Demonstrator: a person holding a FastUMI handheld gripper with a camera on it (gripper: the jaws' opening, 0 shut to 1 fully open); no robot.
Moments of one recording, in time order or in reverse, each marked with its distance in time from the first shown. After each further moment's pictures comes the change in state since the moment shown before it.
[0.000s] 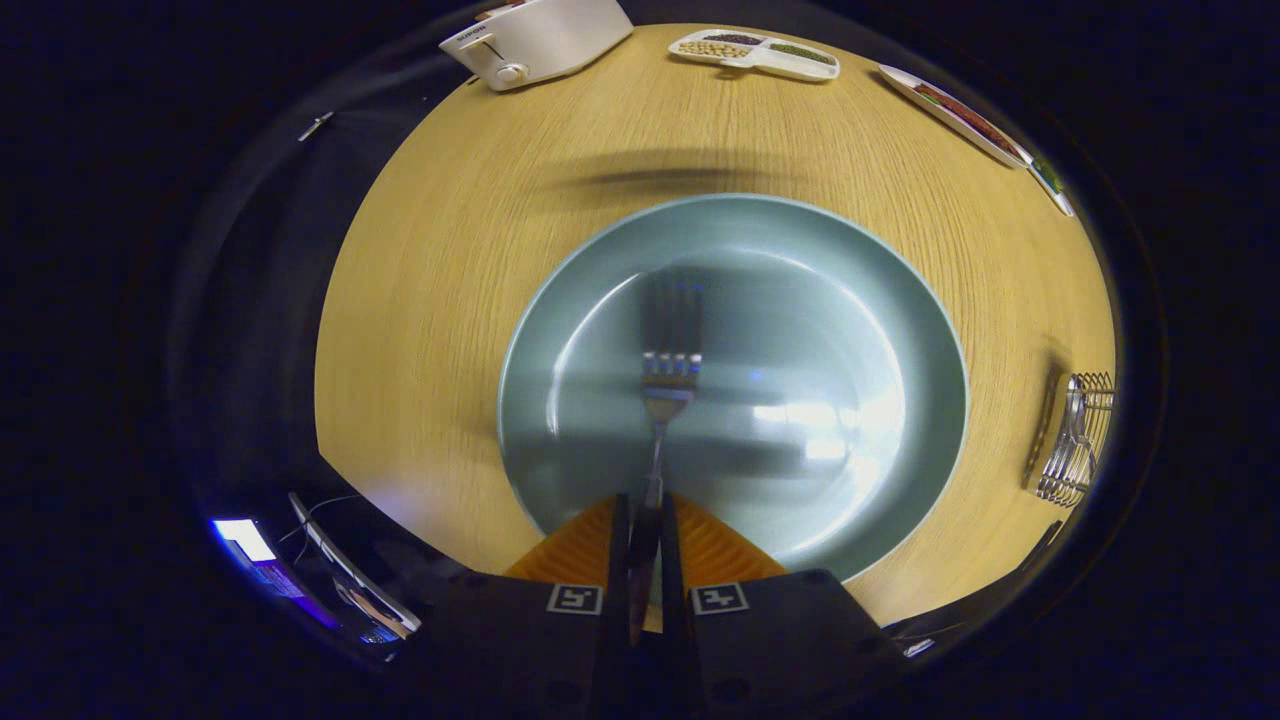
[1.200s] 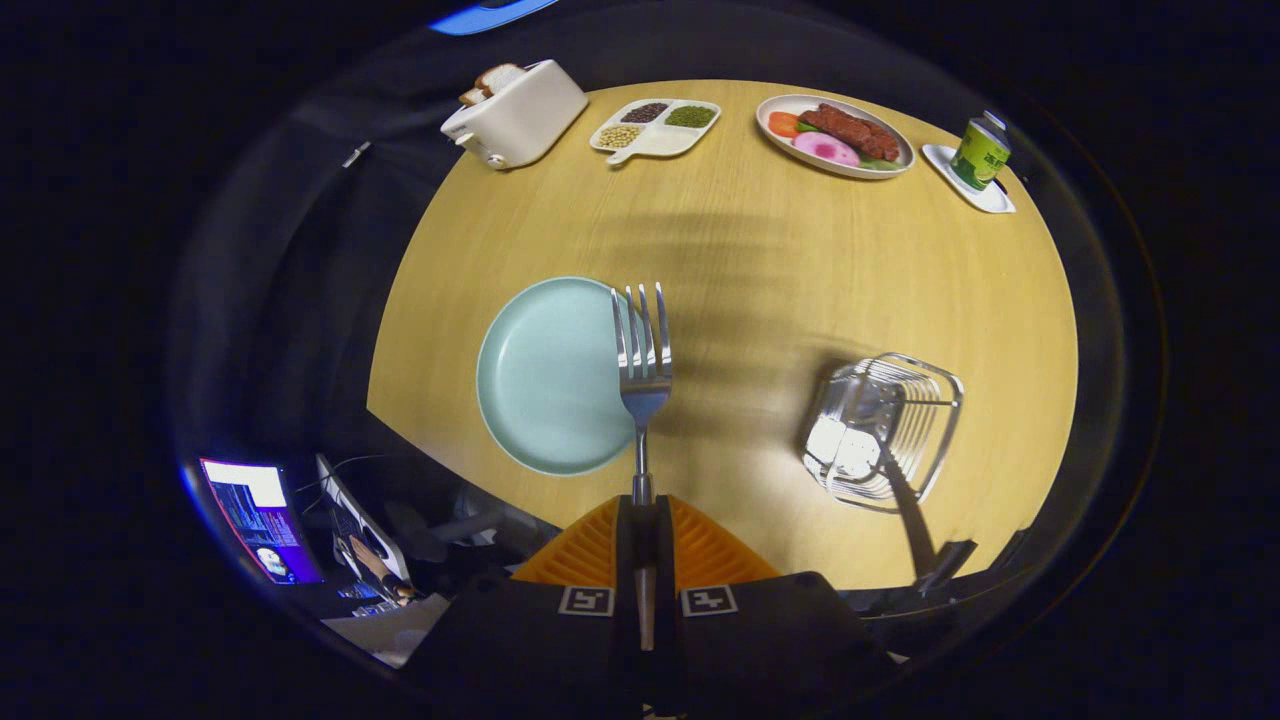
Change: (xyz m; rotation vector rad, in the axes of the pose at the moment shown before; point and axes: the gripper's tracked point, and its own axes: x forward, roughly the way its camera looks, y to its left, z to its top) arm -0.188 -0.157 -0.018 -0.068 -0.034 0.049
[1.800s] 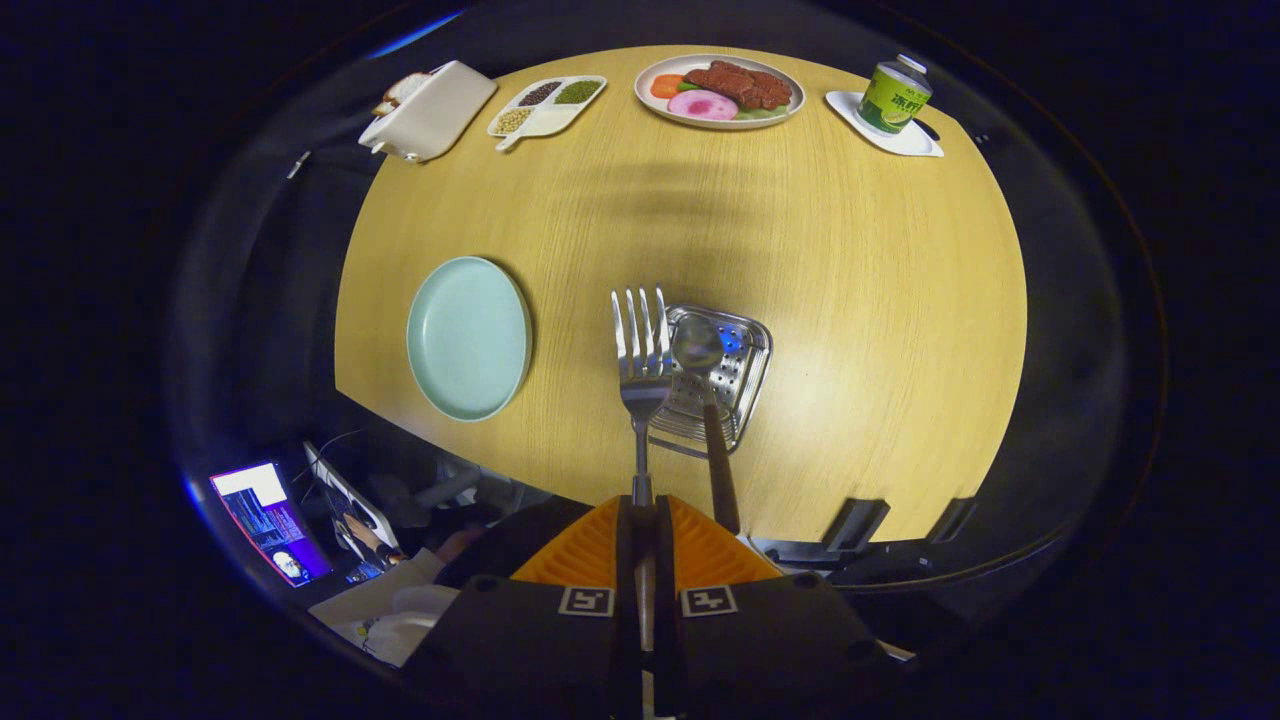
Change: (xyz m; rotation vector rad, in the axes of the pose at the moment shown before) arm -0.048 -0.092 -0.014 0.083 0.222 -0.062
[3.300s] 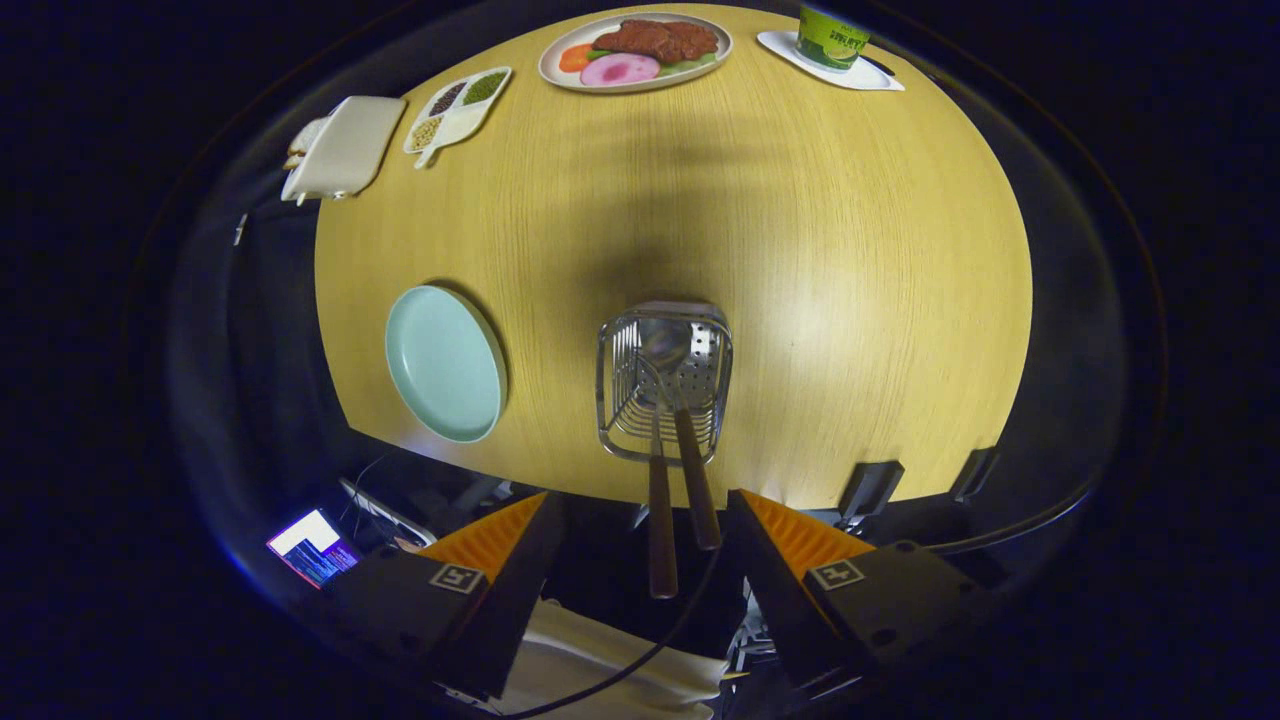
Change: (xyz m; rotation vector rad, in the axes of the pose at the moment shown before) arm -0.004 -0.006 0.029 0.197 0.071 0.048
